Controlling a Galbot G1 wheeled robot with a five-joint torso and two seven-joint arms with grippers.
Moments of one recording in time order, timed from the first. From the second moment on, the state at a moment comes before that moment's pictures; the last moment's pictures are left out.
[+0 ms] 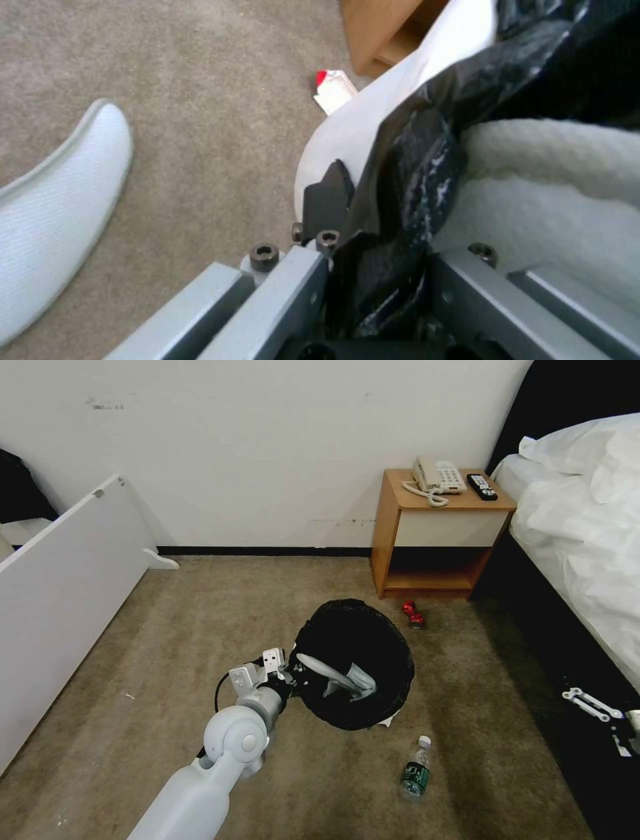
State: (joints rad) left arm 1.07 -1.22 -0.09 -1.93 -0.99 0.43 -0.44; right arm -1.64 1.61 1.23 2.24 -0.09 0.46 -0.42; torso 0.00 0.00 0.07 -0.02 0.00
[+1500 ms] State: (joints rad) left arm 1.09 -1.19 -0.12 -1.97 -0.99 0.43 -0.44; right arm -1.69 1.61 1.09 2.28 -0.21 0.43 -0.44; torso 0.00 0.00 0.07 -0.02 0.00
